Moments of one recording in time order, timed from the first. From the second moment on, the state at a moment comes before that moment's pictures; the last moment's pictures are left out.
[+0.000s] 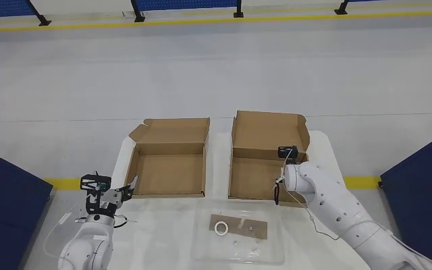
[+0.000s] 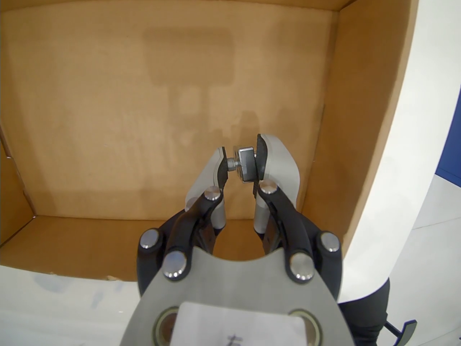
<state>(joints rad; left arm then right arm) 1.73 -1.15 -1.60 -1.80 1.33 0.00 0.00 -0.90 -1.02 0.80 -1.38 -0.90 0.64 1.13</state>
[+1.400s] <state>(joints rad) 1.73 -1.15 -1.60 -1.80 1.33 0.00 0.00 -0.97 -1.04 0.92 -1.51 -1.05 0.63 1.19</state>
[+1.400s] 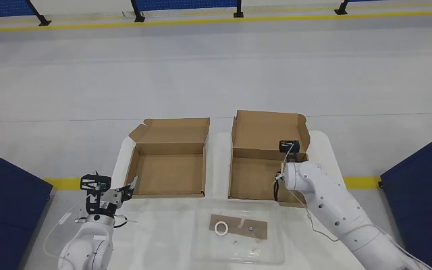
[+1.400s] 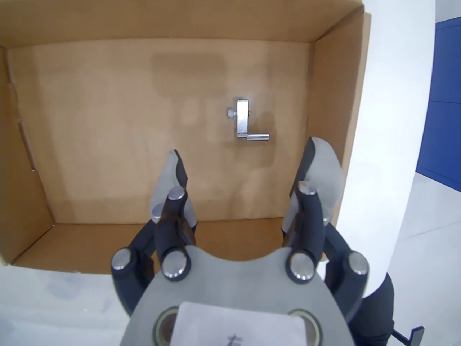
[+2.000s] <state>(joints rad) 1.73 -1.15 -1.60 -1.80 1.33 0.00 0.00 -1.05 -1.01 1.04 -1.73 -0.98 0.35 1.23</state>
